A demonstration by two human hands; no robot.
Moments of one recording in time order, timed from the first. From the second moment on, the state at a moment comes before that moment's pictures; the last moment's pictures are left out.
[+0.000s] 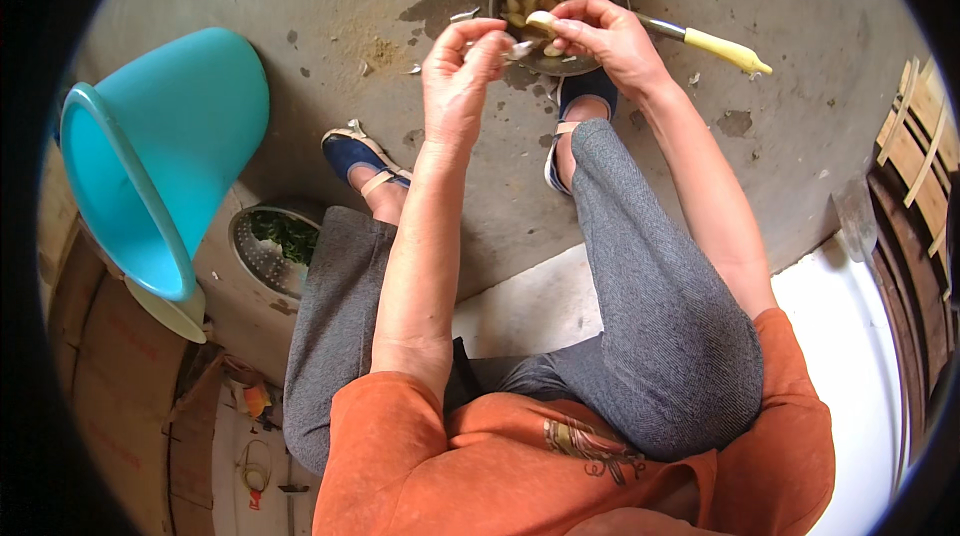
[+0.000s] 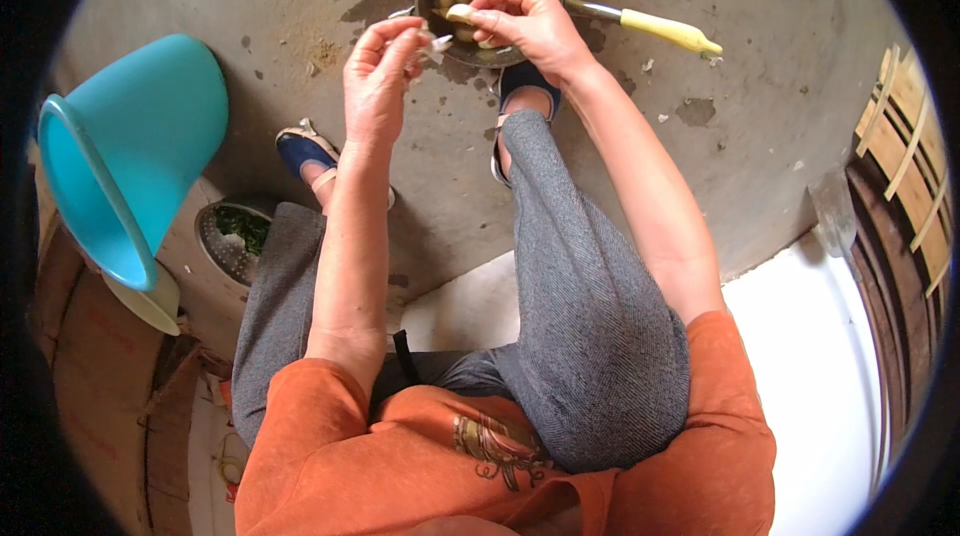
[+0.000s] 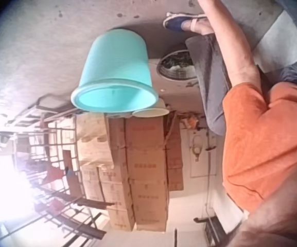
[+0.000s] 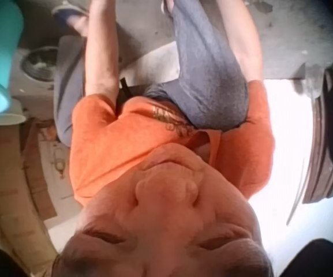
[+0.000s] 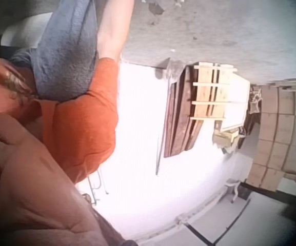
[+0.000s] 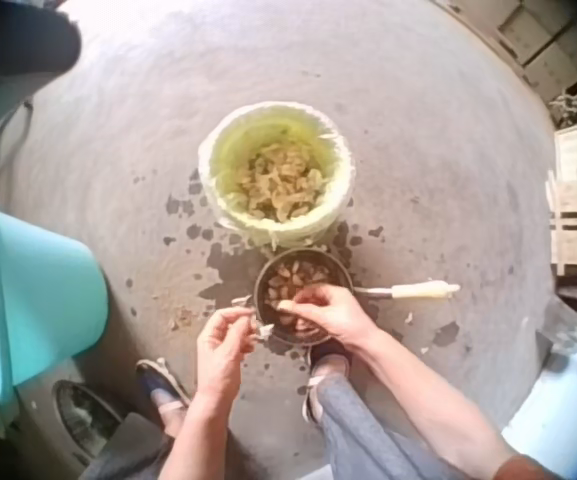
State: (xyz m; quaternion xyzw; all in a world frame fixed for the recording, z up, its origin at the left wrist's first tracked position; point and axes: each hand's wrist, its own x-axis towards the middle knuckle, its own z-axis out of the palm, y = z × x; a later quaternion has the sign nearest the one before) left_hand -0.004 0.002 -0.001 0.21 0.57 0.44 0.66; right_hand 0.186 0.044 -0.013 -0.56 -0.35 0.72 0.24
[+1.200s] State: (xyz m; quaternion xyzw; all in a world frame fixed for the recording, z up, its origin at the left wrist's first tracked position) left_hand 0.010 0.015 0.051 0.24 0.50 0.46 0.69; right_hand 0.172 0.020 0.035 -0.48 -0.52 0.54 0.46
